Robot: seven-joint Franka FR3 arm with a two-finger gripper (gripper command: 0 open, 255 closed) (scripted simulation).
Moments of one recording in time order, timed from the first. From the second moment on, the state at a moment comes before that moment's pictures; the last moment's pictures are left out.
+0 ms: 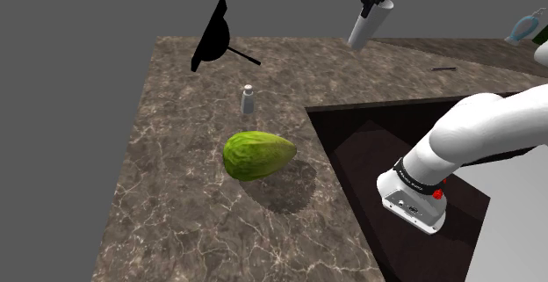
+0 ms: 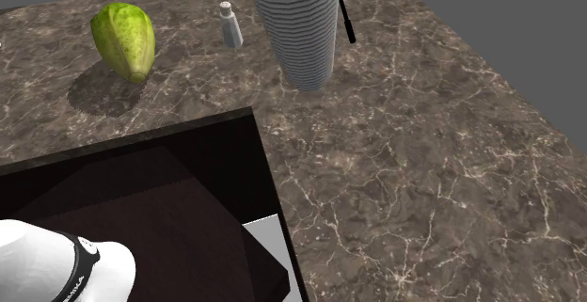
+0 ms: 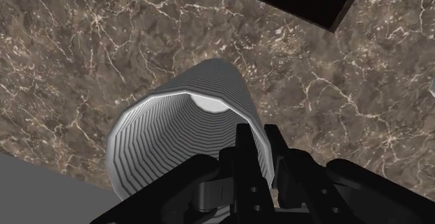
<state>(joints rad) -0.10 -0.62 -0.07 -2.28 -0.16 1.84 0.06</state>
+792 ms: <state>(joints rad) -0.01 -0.80 0.17 -2.36 -0.04 1.70 0.32</state>
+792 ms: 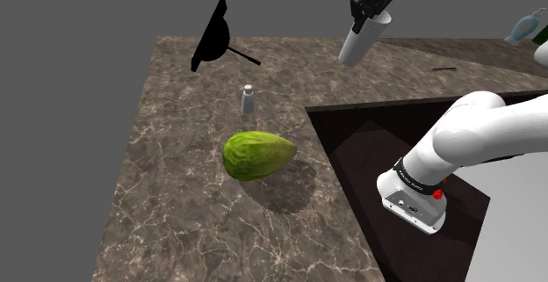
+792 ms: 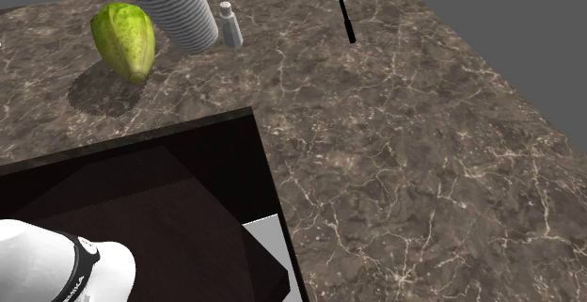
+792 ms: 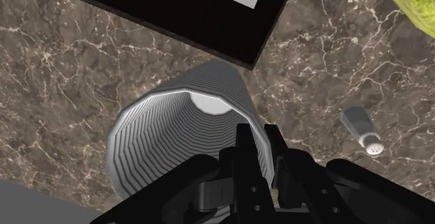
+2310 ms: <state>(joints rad) 0.08 -0.71 0.72 -2.12 0.23 1.58 0.87</state>
